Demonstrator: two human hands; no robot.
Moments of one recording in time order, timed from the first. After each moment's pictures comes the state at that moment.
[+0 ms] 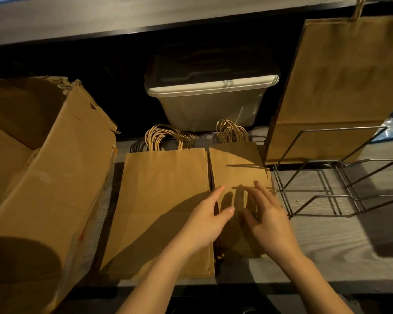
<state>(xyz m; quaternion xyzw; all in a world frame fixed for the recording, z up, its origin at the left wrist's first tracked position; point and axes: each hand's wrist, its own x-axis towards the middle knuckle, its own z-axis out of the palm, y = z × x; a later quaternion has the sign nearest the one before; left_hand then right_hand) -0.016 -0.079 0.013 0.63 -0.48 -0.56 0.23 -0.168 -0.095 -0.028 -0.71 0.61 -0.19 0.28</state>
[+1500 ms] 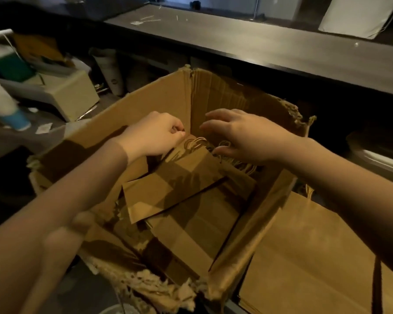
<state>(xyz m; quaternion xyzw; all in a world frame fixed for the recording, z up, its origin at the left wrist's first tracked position) 0.388 -0.003 0.155 0.86 -0.48 -0.14 0.13 0.239 -0.133 0.165 -1.00 0.06 0.00 -0.03</state>
